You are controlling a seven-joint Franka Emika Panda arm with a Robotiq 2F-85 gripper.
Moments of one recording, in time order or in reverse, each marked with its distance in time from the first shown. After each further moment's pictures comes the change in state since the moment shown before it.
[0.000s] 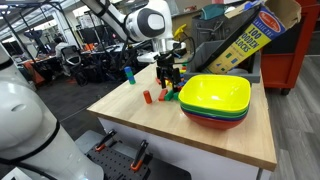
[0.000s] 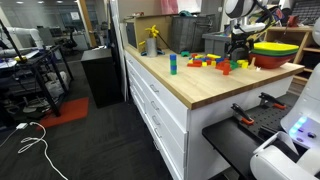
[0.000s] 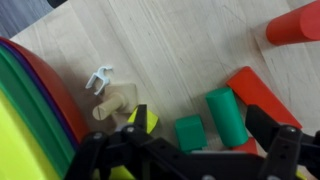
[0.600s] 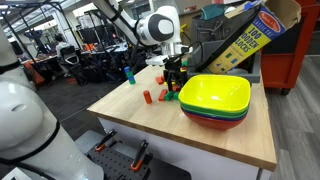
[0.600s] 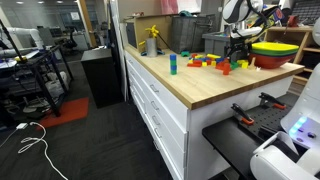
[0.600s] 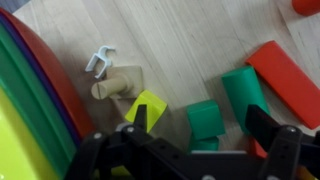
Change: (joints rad) arm 0.002 0.122 -0.030 0.095 -0.004 0.001 -0.008
